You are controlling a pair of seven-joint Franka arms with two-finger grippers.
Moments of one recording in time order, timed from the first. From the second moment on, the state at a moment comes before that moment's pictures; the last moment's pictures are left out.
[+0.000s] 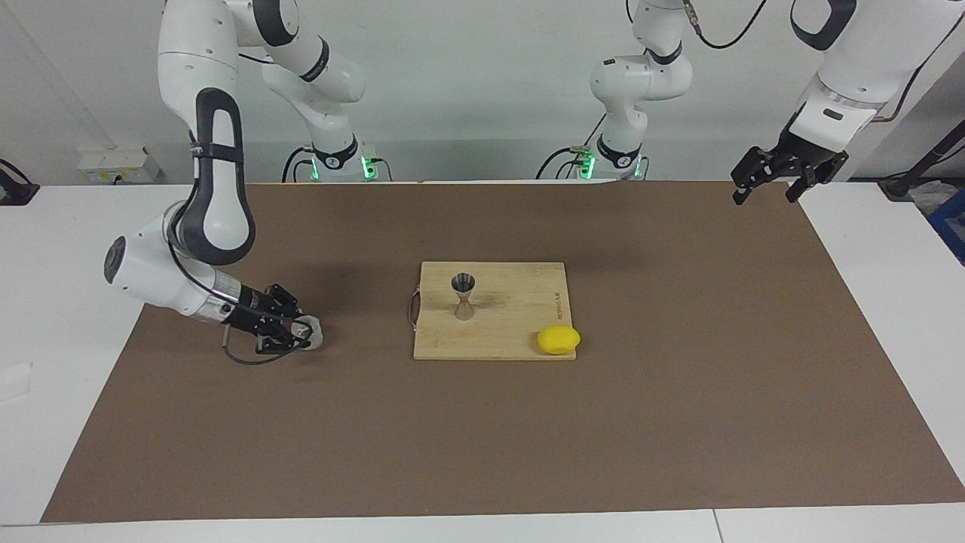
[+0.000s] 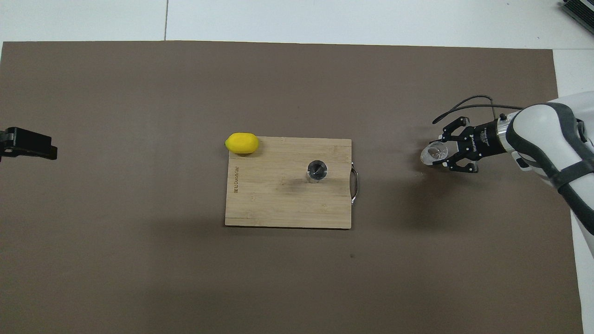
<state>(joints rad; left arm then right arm) 0.00 -0.04 0.00 -1.60 -0.02 1.56 0.01 -0.24 0.41 0.09 -1.84 0.62 2.00 1.04</state>
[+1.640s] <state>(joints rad) 0.00 -0.04 0.00 -1.60 -0.02 1.56 0.01 -0.26 0.17 0.09 -1.93 0.53 2.00 0.97</state>
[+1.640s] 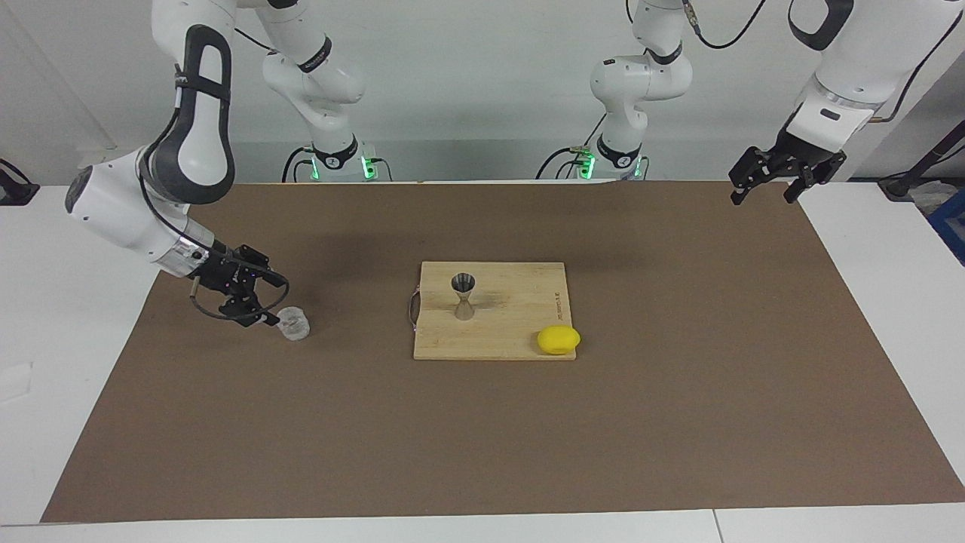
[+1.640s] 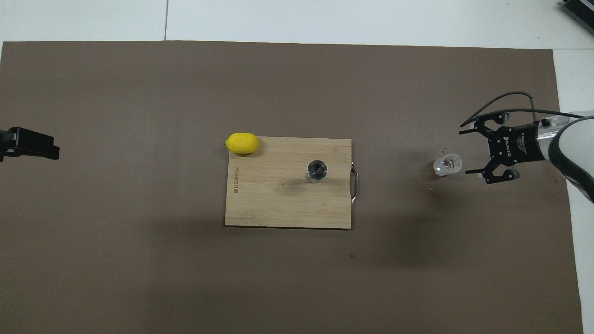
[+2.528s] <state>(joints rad) 0.00 -0.04 0.00 -1.60 -0.02 1.57 0.01 0.01 0.06 0.11 -1.87 0.07 1.94 0.82</state>
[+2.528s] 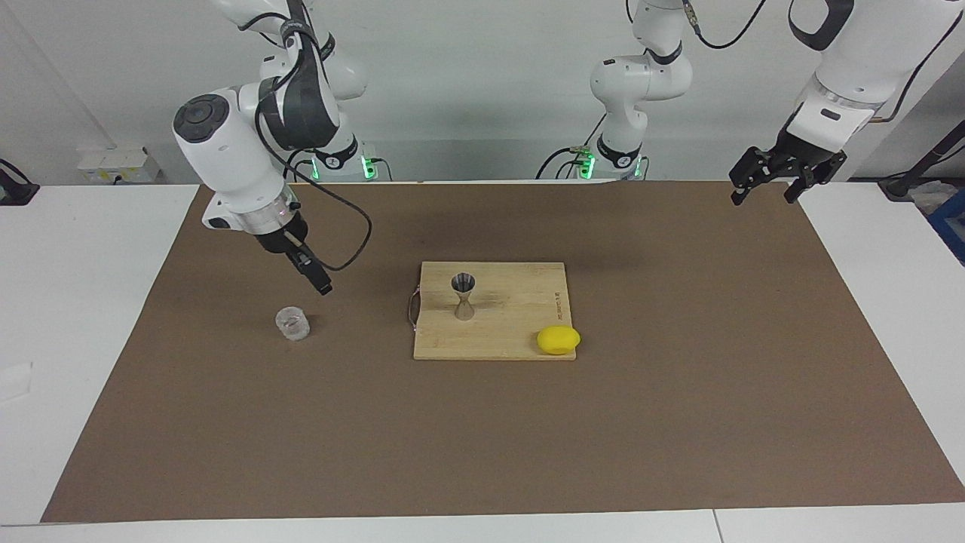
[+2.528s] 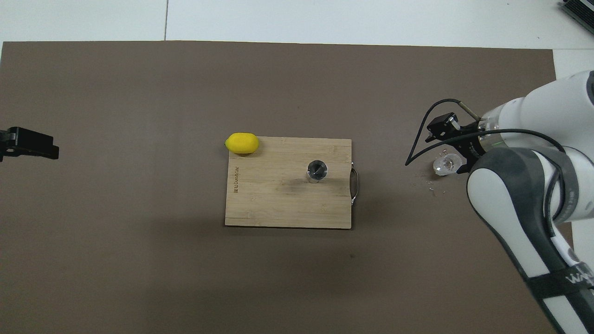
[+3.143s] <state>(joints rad) 0.00 -0.04 0.00 -1.60 -0.02 1.57 0.01 0.00 0.05 0.10 -1.69 -0.03 1.77 0.55</state>
